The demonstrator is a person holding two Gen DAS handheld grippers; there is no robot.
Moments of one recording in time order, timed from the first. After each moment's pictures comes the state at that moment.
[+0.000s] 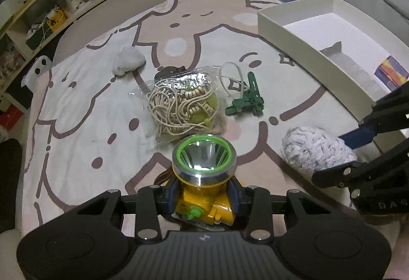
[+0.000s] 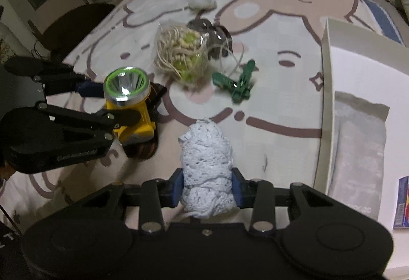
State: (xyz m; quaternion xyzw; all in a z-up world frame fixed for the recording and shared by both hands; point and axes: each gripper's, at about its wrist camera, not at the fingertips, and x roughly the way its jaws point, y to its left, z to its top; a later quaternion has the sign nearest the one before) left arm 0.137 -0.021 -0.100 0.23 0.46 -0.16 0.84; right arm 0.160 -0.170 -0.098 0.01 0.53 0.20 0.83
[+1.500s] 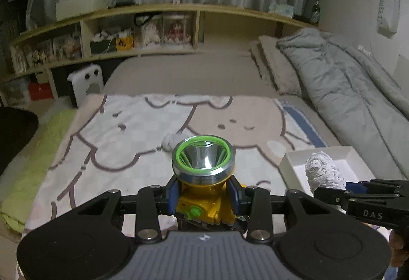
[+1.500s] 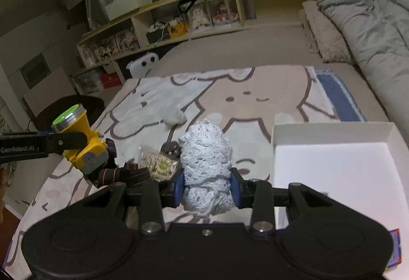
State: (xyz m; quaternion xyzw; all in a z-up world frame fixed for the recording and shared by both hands) left arm 0.127 0.017 0.026 0.00 0.32 -0.09 0.94; right arm 0.170 -0.224 -0.010 0.08 0.34 0.14 0.93
